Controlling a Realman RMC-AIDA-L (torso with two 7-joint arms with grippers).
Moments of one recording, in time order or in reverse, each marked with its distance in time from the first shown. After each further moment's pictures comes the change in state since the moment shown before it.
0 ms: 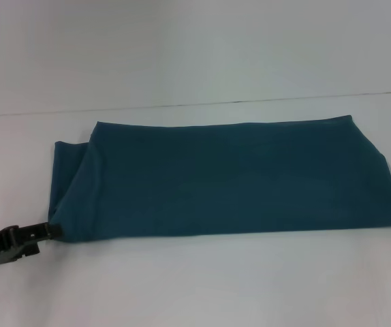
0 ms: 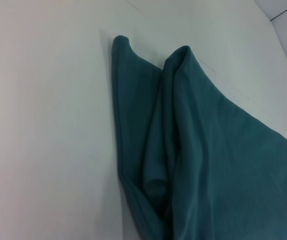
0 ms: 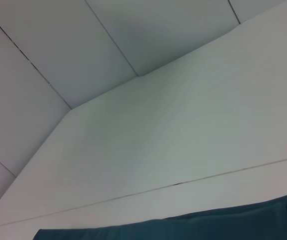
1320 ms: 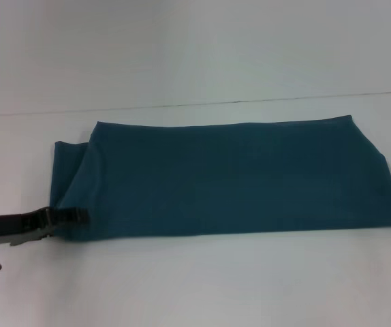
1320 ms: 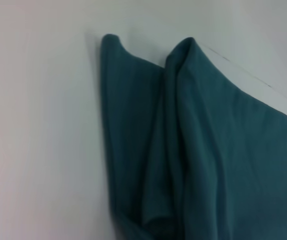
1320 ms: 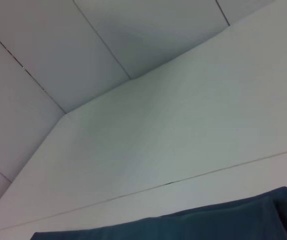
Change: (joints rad) left arm -0.139 0.031 0.081 -0.179 0.055 -0.205 0.001; right arm -0.022 0.000 0.021 0.000 0.001 -0.009 0.002
